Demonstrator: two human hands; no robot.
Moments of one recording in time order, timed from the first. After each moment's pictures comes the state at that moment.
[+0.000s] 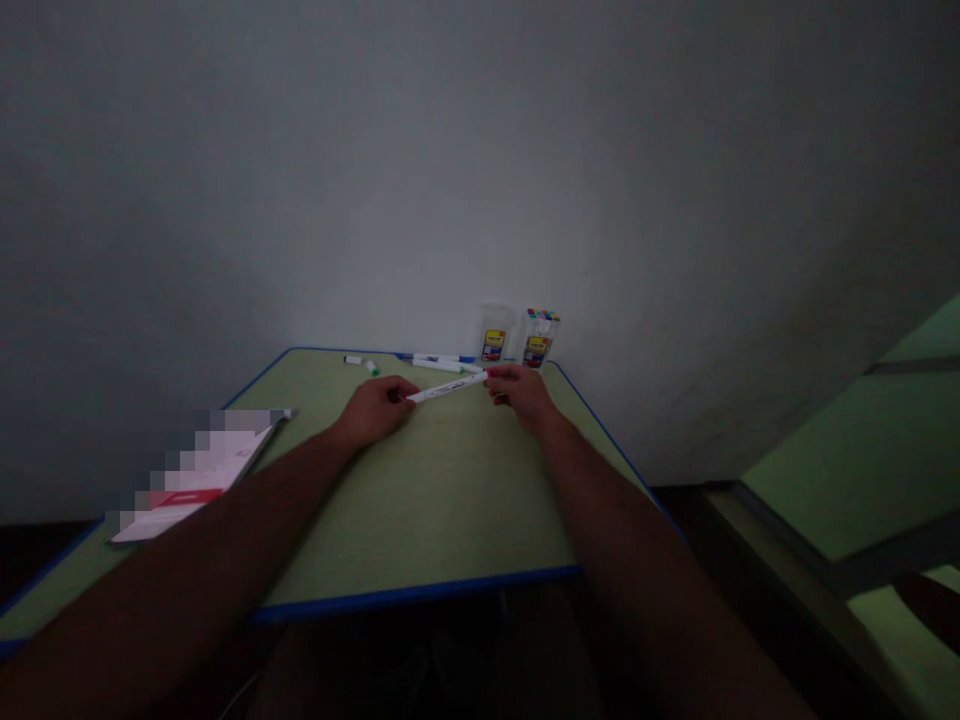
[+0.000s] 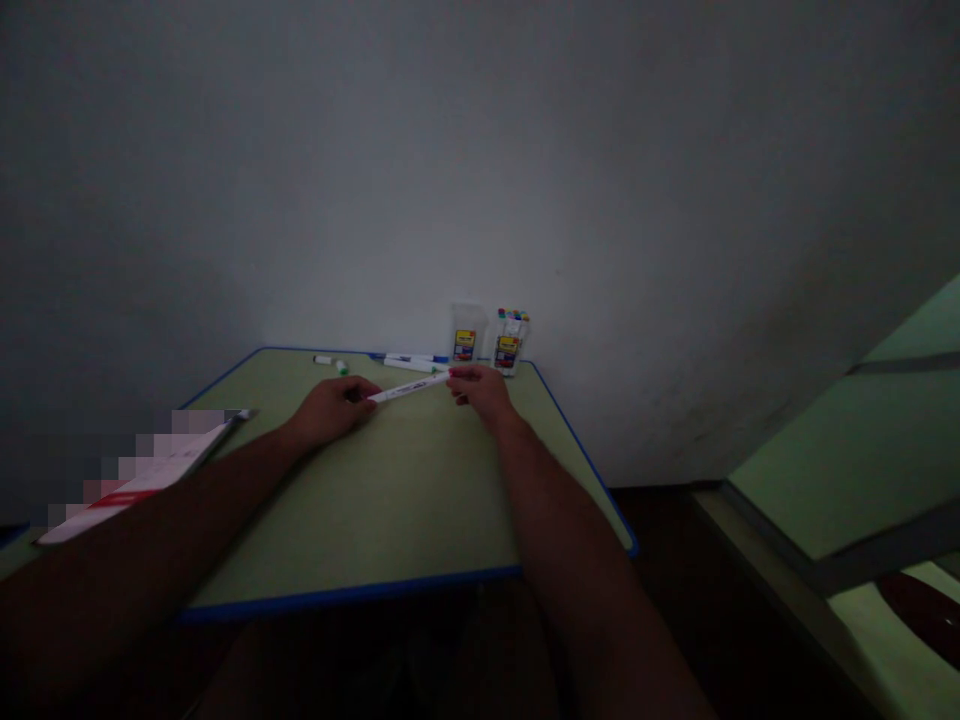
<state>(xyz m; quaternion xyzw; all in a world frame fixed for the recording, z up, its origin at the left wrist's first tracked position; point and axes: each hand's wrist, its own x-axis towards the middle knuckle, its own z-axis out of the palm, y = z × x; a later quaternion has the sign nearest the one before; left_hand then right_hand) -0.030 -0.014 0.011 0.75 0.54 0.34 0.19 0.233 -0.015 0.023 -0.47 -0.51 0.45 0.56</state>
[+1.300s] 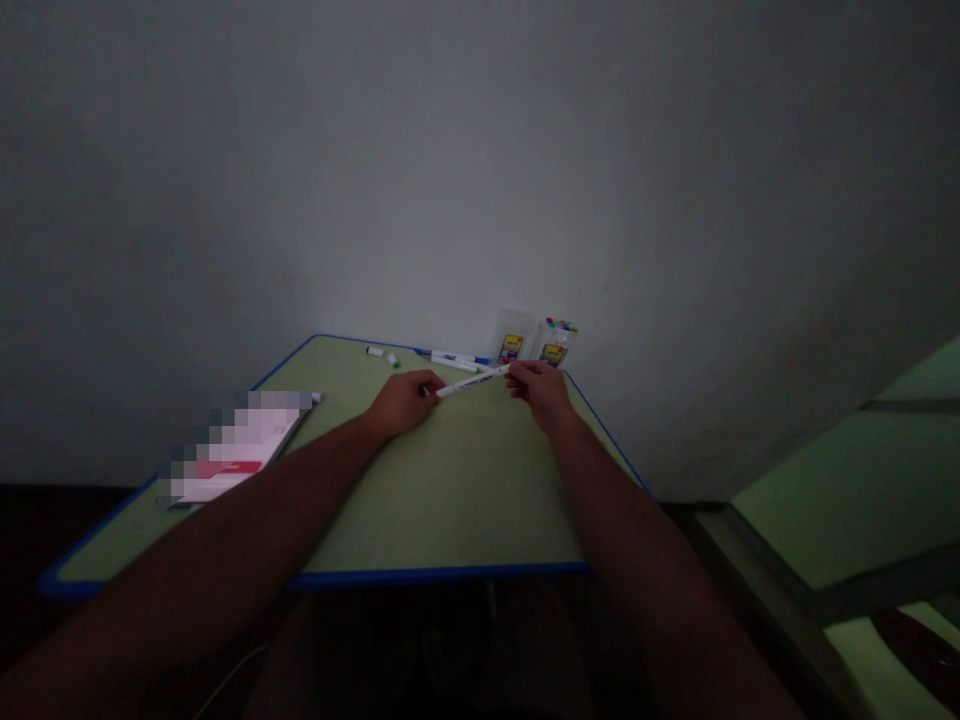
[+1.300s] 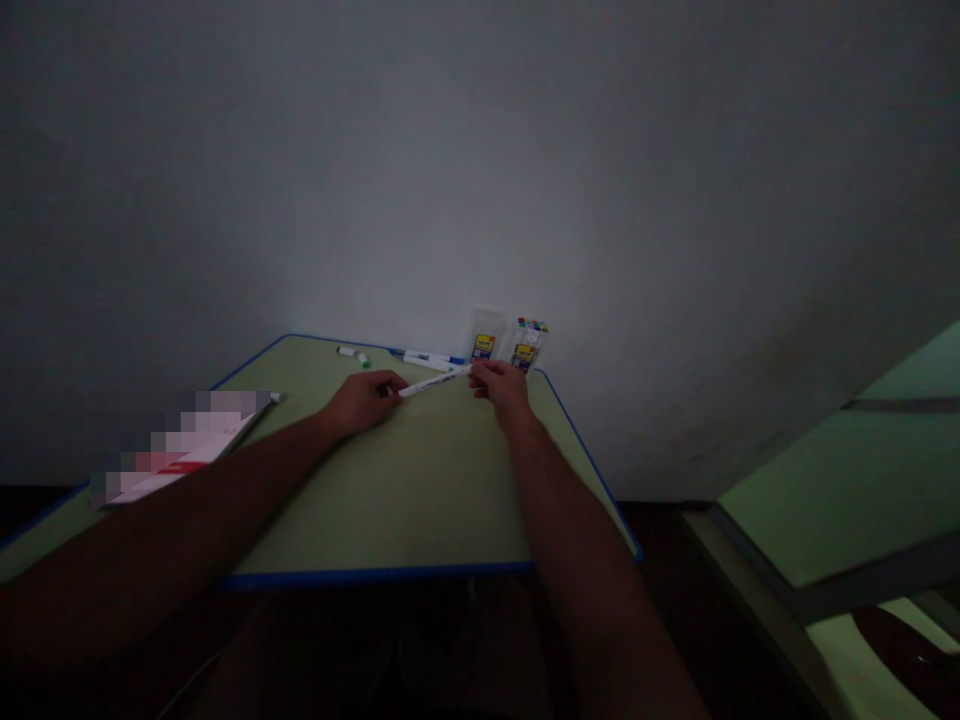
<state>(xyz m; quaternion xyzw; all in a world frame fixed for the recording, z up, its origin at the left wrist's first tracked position) -0.021 -0.023 0.018 0.77 0.50 0.34 0.17 0.226 -0.019 0.044 -0.51 -0.47 0.41 0.59</state>
